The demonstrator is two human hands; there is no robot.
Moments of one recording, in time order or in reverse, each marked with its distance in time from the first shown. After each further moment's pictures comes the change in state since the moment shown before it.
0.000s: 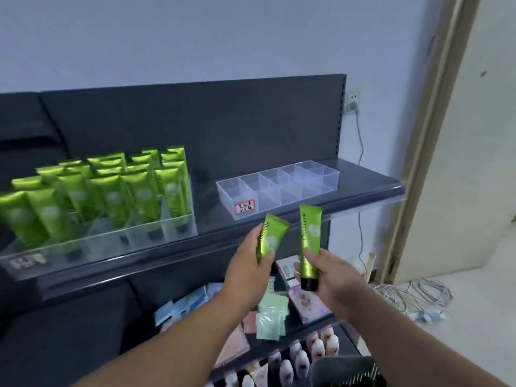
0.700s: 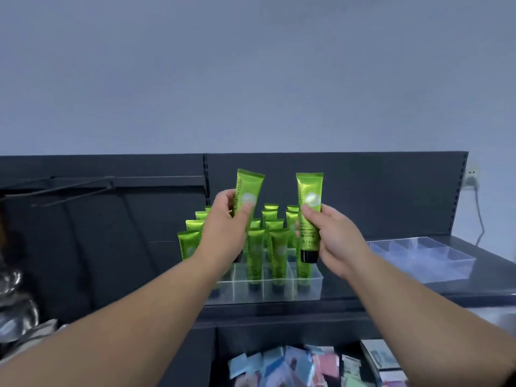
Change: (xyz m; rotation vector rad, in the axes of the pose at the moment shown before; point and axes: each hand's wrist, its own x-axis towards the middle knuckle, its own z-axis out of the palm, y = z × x) left_hand 0.013 0.003 -0.297 -0.183 0.538 0.040; right_hand 0.017 -0.064 0.298 -0.139 -0.356 -0.322
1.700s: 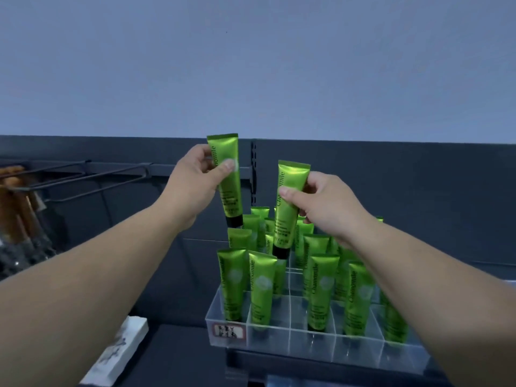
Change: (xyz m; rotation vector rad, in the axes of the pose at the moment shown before) left_hand 0.153 -0.066 -0.109 -0.008 0.083 0.069; right_hand 0.132 0.024 0.110 -0.747 -0.197 -0.224
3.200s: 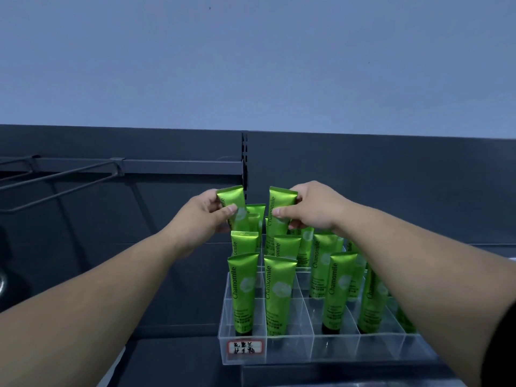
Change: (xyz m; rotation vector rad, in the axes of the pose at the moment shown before) left_hand 0.012 -0.093 -0.009 -0.067 -0.385 -0.170; right_hand 0.038 0.014 0.035 -0.263 -0.190 0.212
